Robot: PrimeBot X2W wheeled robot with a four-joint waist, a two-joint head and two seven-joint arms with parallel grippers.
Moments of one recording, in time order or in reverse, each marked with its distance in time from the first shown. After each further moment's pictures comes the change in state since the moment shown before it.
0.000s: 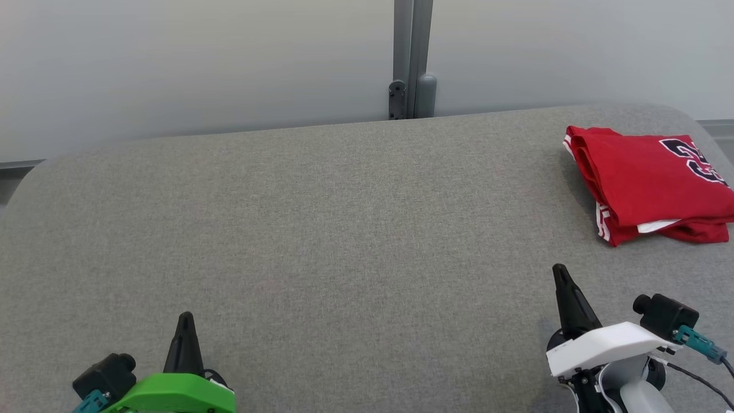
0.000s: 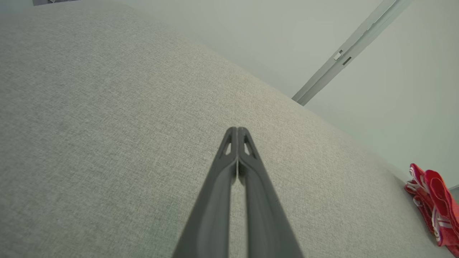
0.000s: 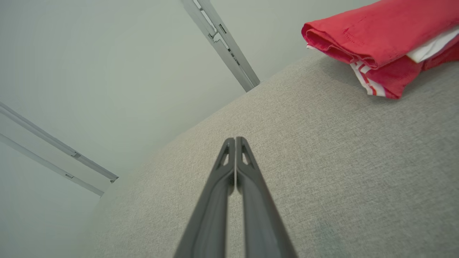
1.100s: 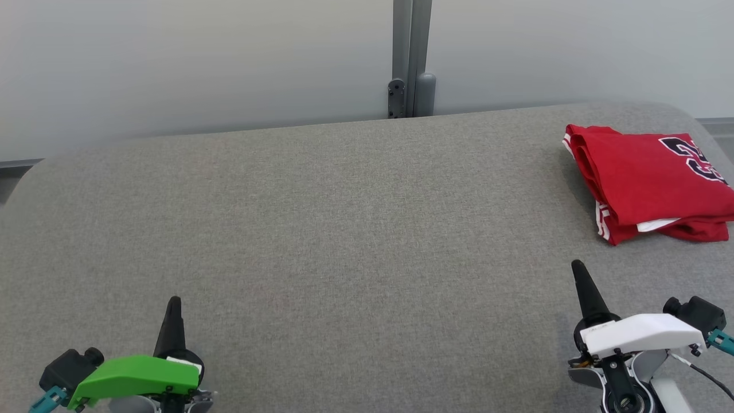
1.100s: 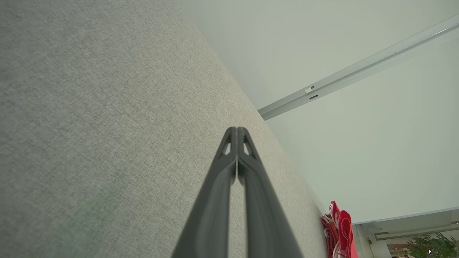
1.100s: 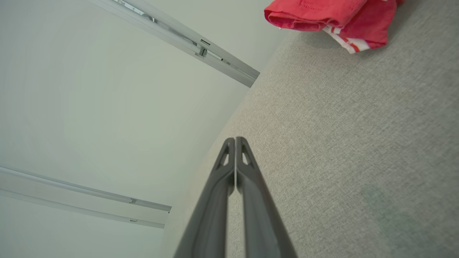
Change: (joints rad) left arm -0.053 -0.001 0.080 0.003 -0.401 -0.071 0.111; right arm -0.013 -0.009 -0.062 -0.010 0.415 0.000 0.103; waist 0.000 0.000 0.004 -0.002
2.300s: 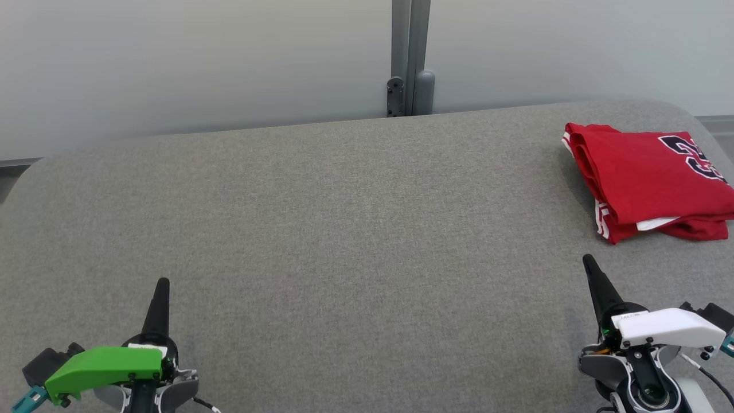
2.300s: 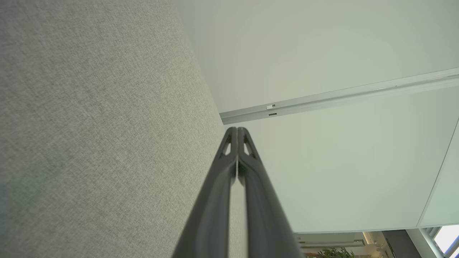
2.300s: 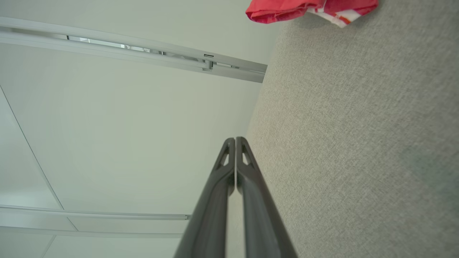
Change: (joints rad) left arm -0.045 -0.001 0.064 0.003 -0.317 -0.055 0.088; right arm -0.013 -0.001 -0.060 -0.007 0.319 0.000 0.092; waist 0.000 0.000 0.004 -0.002
